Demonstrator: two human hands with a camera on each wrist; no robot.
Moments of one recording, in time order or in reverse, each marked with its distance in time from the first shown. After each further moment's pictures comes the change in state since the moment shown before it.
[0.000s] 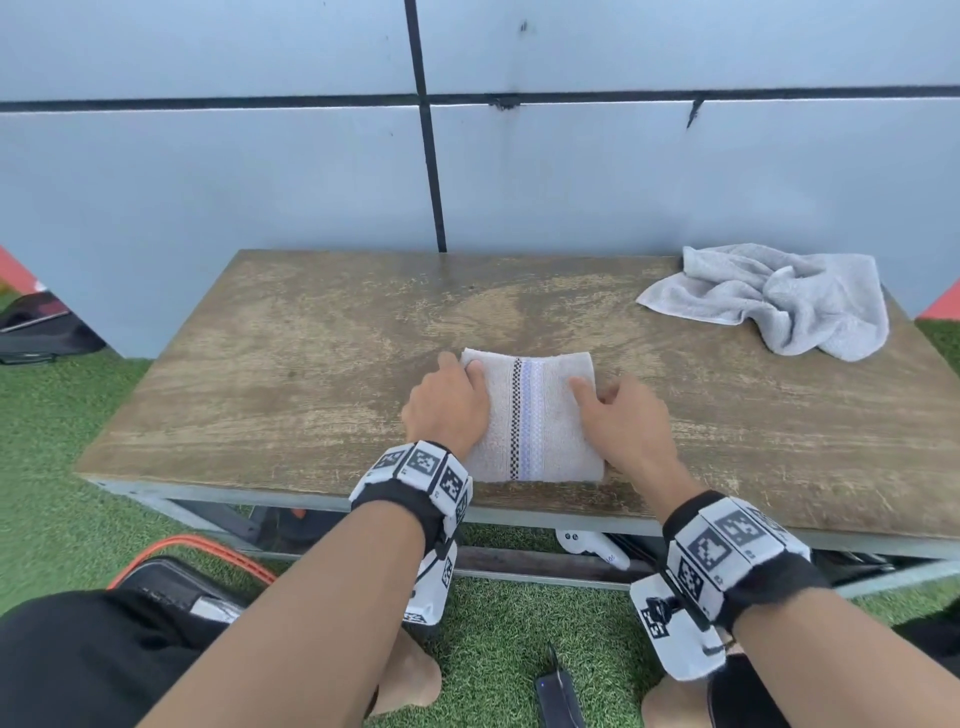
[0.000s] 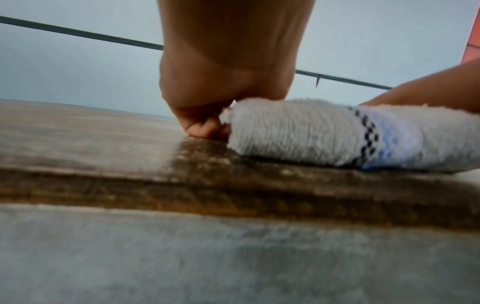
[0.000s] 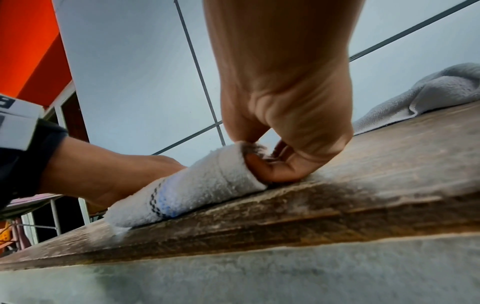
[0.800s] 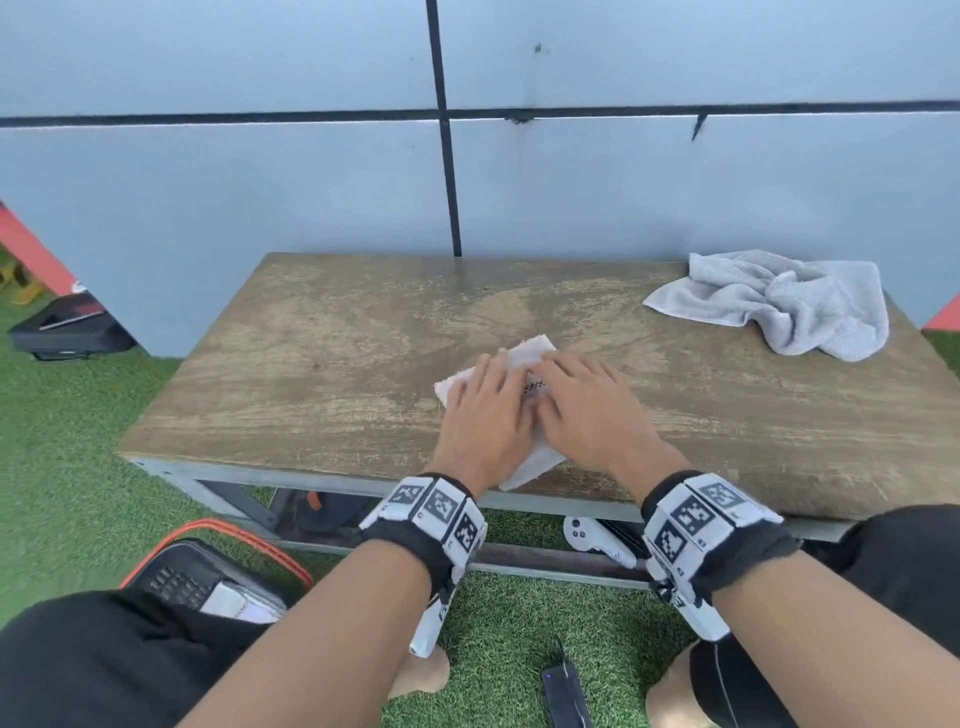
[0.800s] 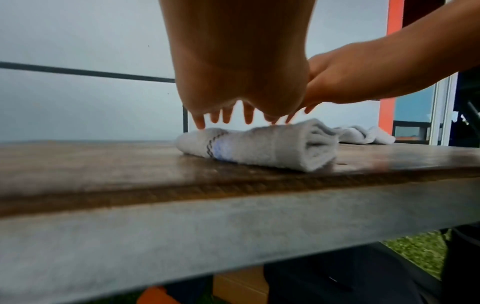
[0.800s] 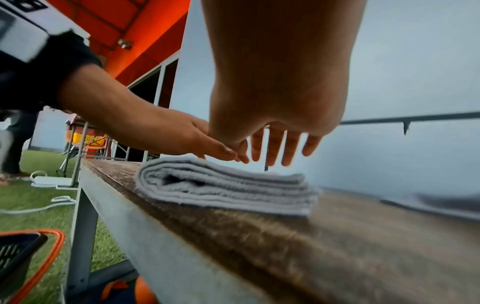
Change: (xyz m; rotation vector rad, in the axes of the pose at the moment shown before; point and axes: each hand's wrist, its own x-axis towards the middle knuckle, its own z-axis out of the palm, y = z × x) left_hand -0.049 -0.002 -0.001 0.132 -0.056 0.462; right_hand -0.020 -0.029 0.004 -0.639 -0.135 -0.643
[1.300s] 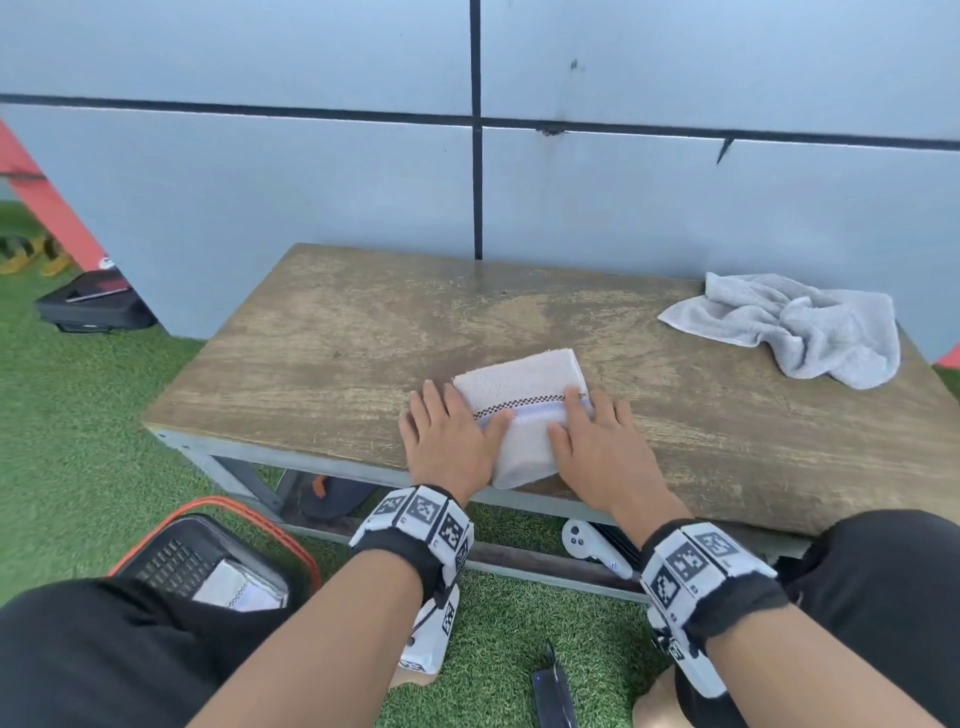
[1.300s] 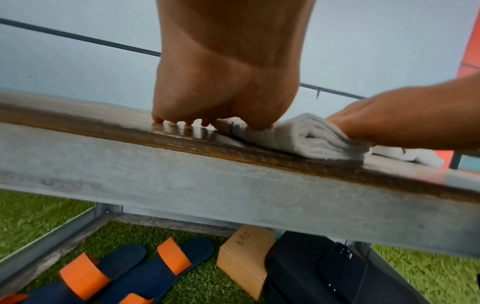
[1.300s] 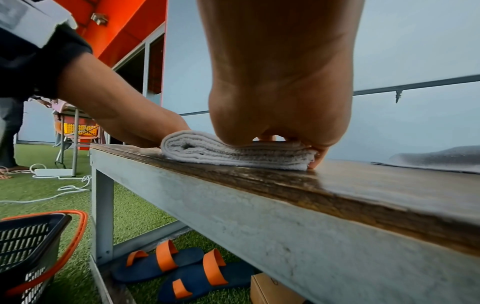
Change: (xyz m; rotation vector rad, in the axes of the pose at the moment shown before) left_hand -0.025 -0.025 0.007 -0.037 -0.025 -0.518; right_hand -0.020 0.001 0.035 -0.113 -0.149 0.142
